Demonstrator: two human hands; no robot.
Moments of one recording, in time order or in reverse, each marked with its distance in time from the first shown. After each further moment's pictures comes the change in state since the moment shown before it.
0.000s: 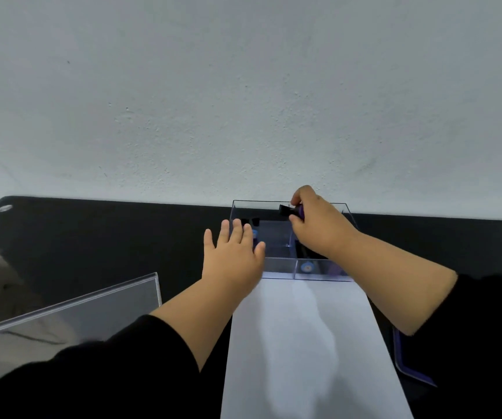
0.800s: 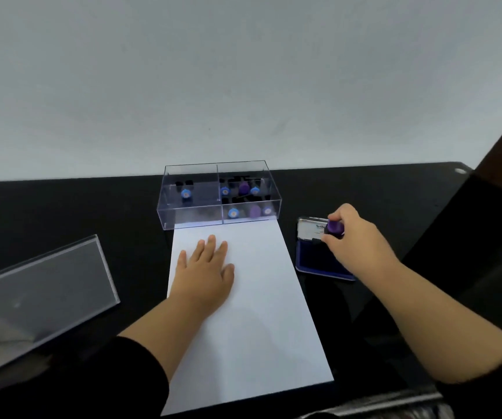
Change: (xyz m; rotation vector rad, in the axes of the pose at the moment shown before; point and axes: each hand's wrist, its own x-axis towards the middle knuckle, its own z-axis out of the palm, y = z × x) left_hand -0.102 0.042 0.057 -0.077 -0.123 0.185; right_hand -0.197 0.062 -0.067 -0.030 0.089 0.535
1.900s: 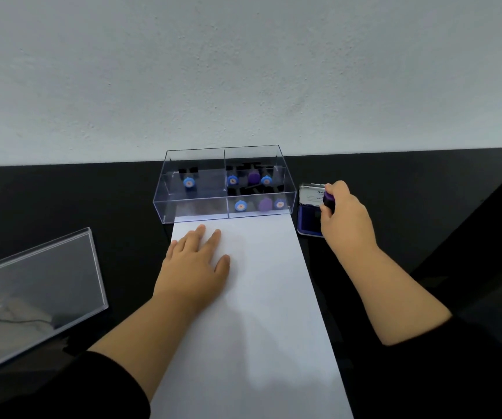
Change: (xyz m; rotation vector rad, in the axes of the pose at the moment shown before) left_hand 0.011 -0.009 -0.012 -0.054 0.032 -0.117; right_hand 0.073 0.000 0.058 0.105 0.191 -0.134
